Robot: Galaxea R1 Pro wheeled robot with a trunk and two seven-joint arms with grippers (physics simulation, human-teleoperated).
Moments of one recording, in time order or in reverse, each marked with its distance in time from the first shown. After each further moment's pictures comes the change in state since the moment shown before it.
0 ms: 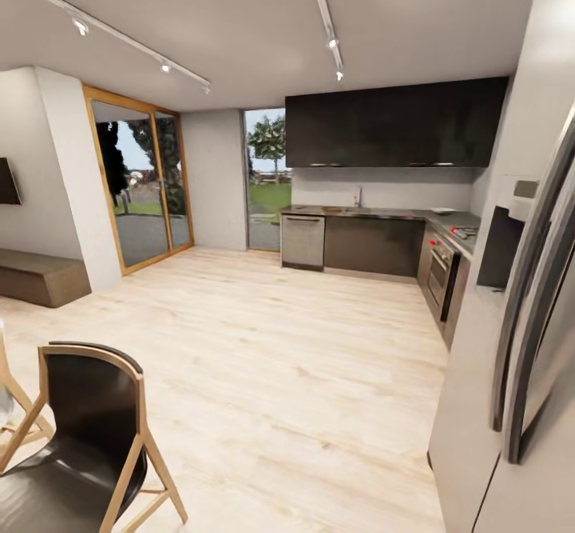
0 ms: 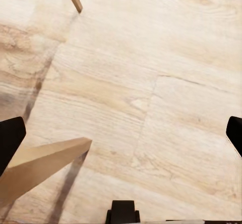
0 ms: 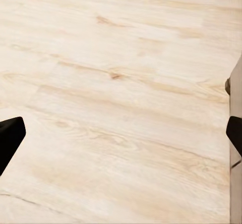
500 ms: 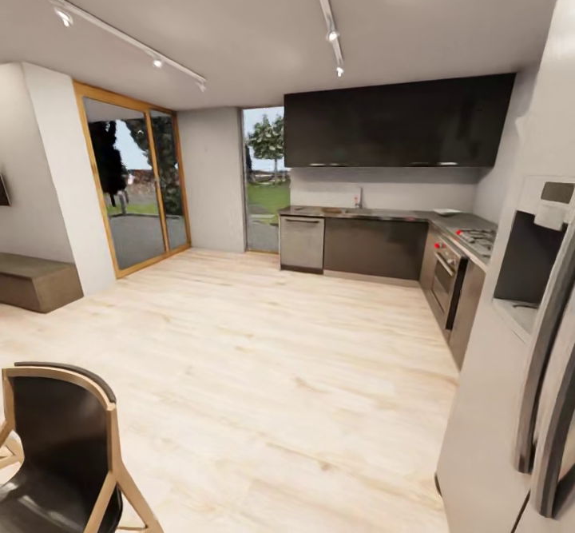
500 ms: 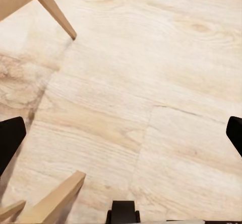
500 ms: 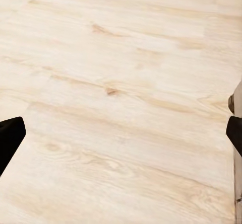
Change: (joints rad) left arm 0.000 0.000 0.000 -0.001 -0.001 0.000 0.000; right arm 0.000 0.000 -0.001 0.000 0.000 0.000 0.000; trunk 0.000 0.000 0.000
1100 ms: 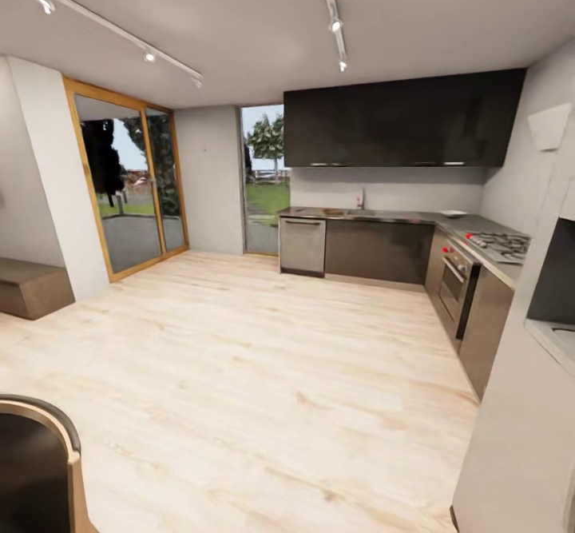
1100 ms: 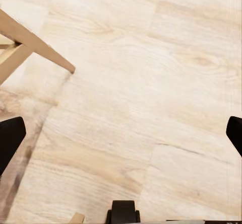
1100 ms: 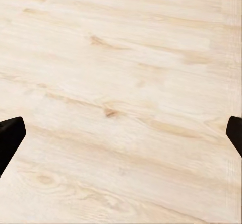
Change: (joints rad) left arm 0.000 0.000 0.000 0.001 0.000 0.000 0.000; right arm 0.000 0.000 0.000 0.000 0.000 0.000 0.000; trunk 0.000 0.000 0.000
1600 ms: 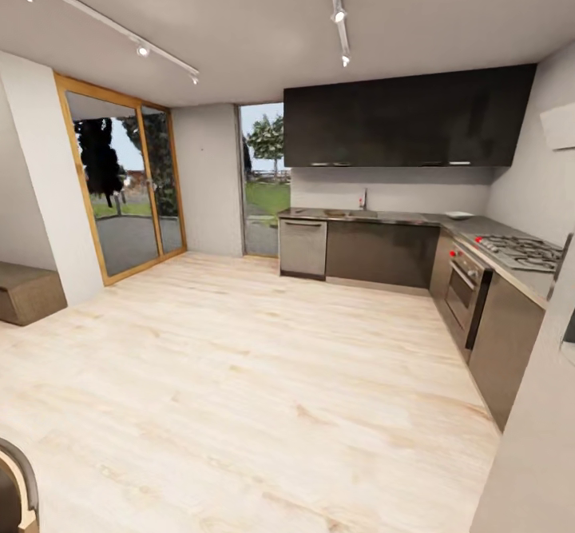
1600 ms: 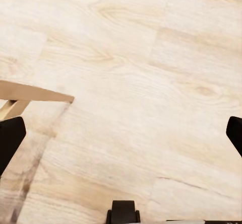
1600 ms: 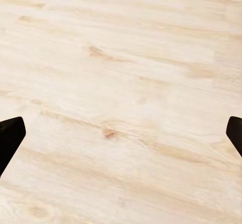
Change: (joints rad) left arm 0.000 0.000 0.000 0.000 0.000 0.000 0.000; right arm 0.000 0.000 0.000 0.000 0.000 0.000 0.000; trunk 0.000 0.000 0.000
